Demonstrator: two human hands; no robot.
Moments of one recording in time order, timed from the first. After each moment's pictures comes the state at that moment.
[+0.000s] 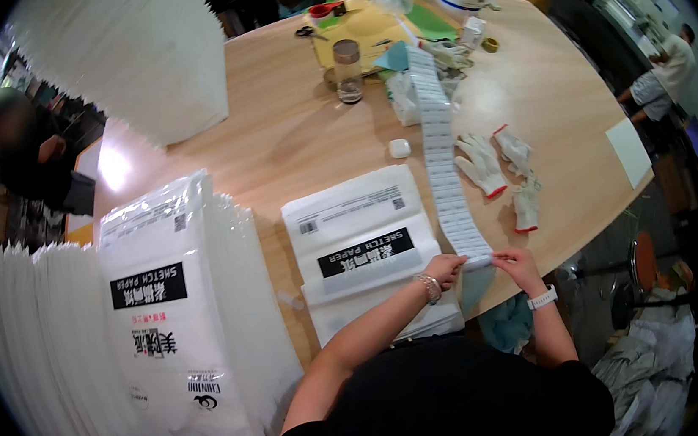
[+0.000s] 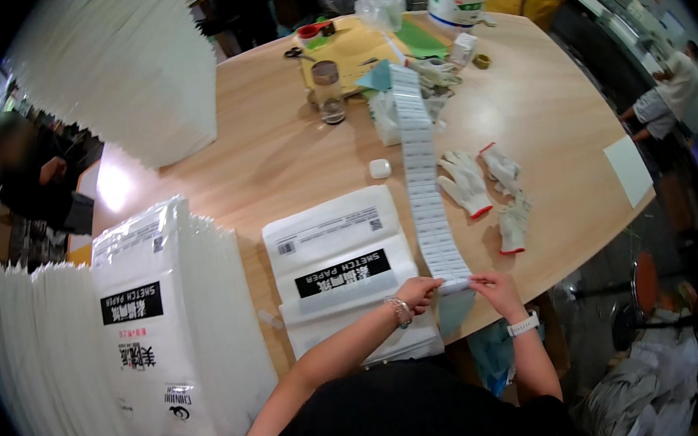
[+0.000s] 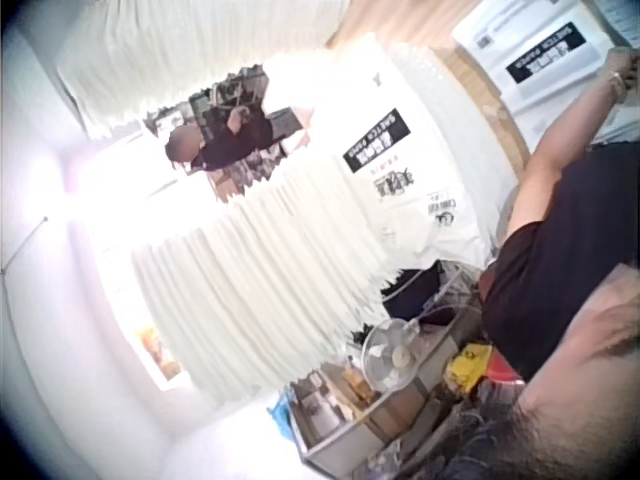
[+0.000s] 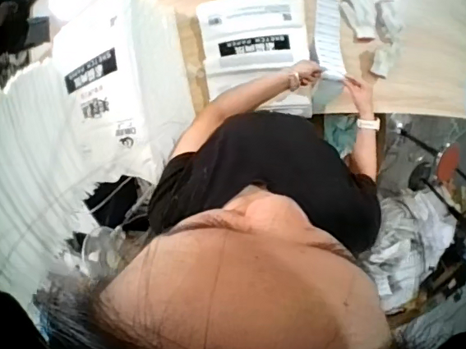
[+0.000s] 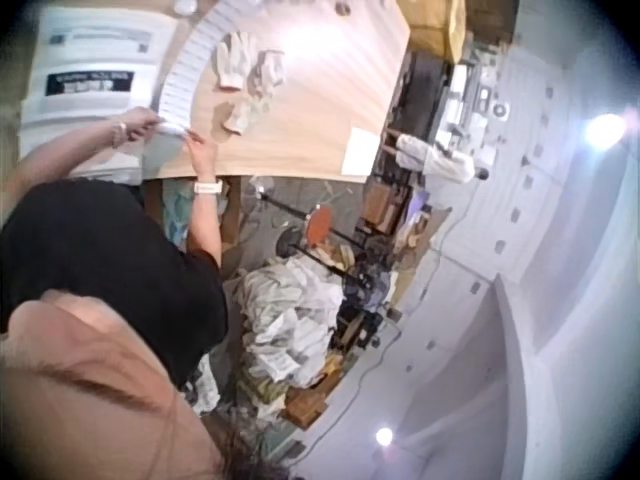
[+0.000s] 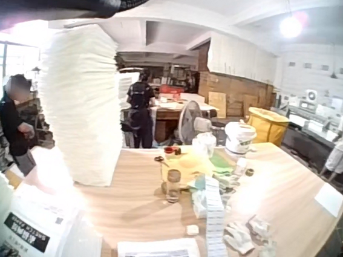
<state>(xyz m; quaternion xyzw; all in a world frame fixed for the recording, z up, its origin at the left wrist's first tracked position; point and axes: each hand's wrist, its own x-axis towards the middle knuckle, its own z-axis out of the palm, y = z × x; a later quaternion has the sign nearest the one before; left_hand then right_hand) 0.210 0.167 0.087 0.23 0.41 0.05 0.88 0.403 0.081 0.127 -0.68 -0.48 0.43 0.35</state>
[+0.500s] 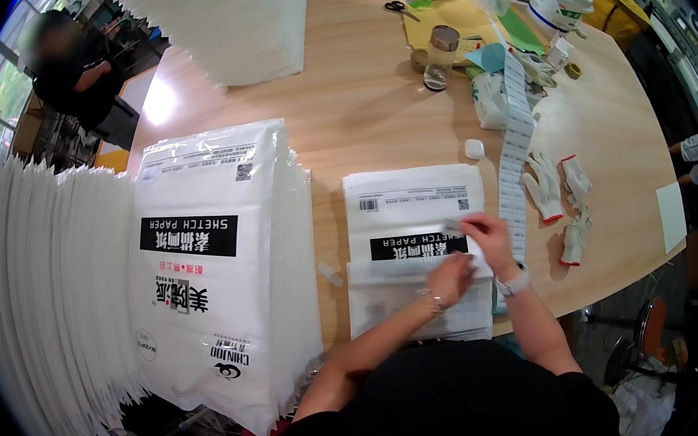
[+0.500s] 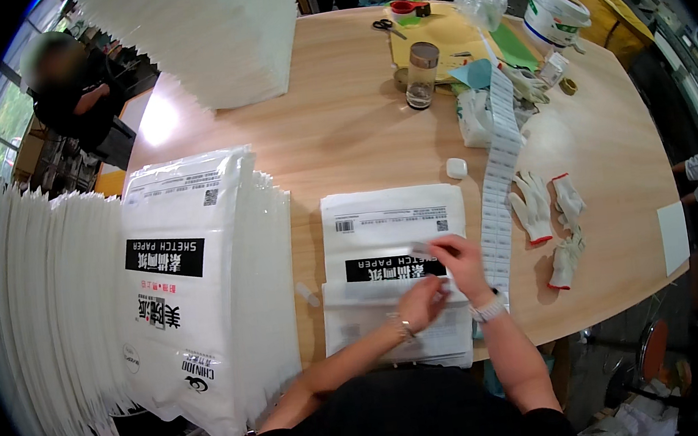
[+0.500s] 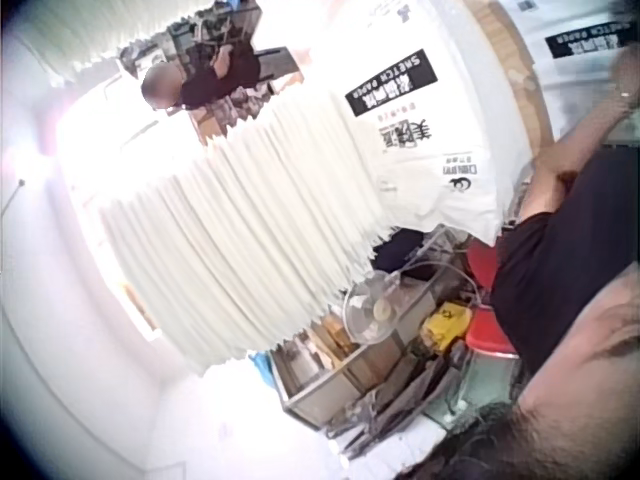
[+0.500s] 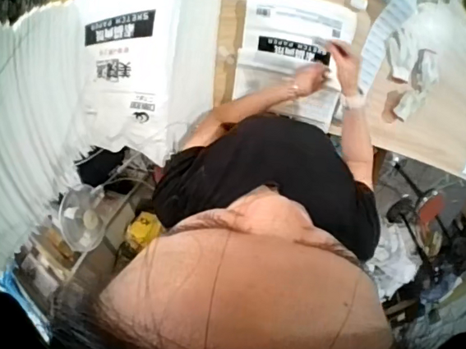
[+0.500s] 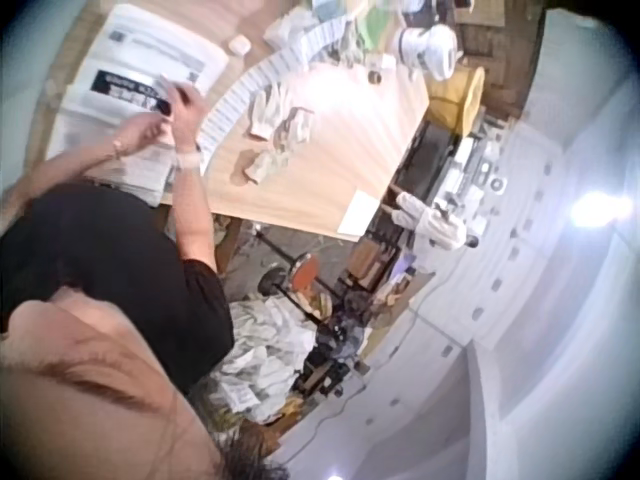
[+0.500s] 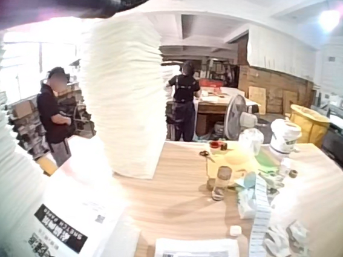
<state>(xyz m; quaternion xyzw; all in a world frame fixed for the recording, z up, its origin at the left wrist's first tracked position) 0.127 0.160 0.089 0.72 0.47 0.29 0.41 0.244 0.211 0.145 -0.52 -0.53 0.50 0.46</state>
